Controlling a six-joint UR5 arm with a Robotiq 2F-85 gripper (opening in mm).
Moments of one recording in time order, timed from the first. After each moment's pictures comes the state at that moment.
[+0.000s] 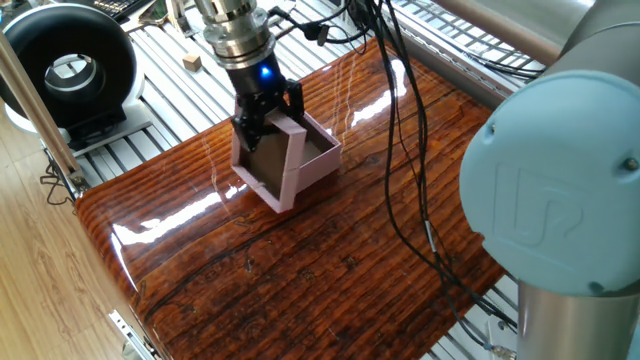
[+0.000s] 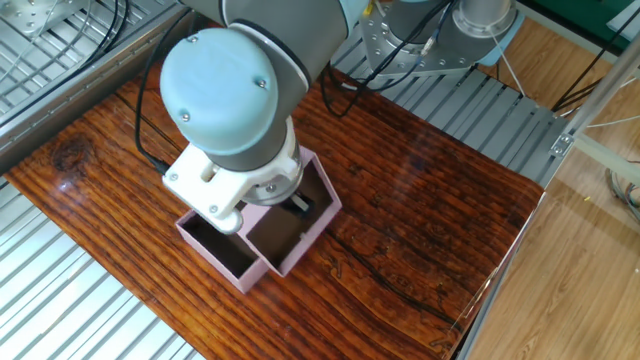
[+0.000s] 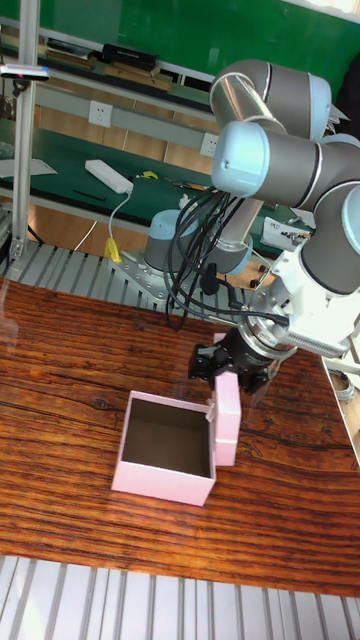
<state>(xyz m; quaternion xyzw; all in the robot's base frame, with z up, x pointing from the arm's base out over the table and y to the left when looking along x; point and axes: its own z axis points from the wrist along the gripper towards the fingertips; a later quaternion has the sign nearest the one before) 0.549 0.069 0.127 0.02 -0.99 0.10 0.13</state>
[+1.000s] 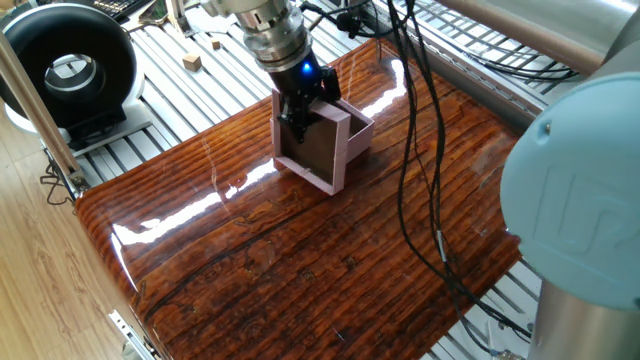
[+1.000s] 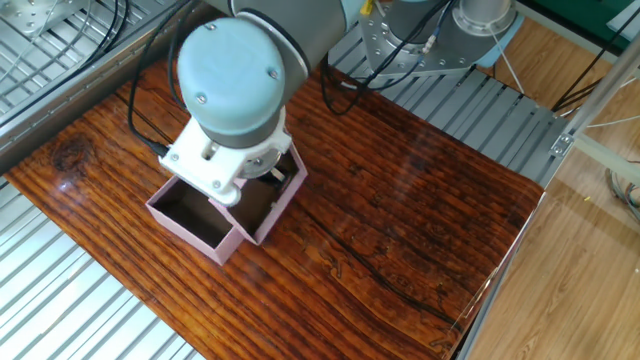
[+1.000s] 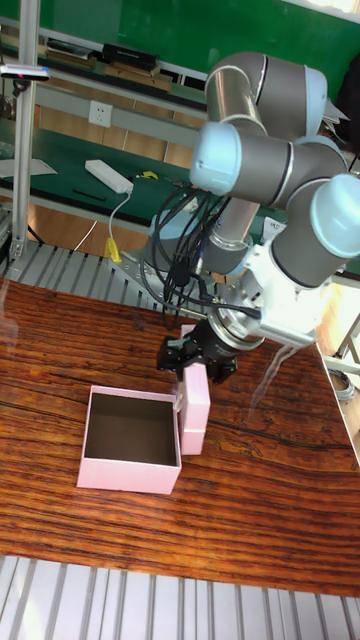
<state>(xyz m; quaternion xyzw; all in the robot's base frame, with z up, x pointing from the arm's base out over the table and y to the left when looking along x) 0.536 0.028 0.122 0.05 -0.98 0.12 0.13</state>
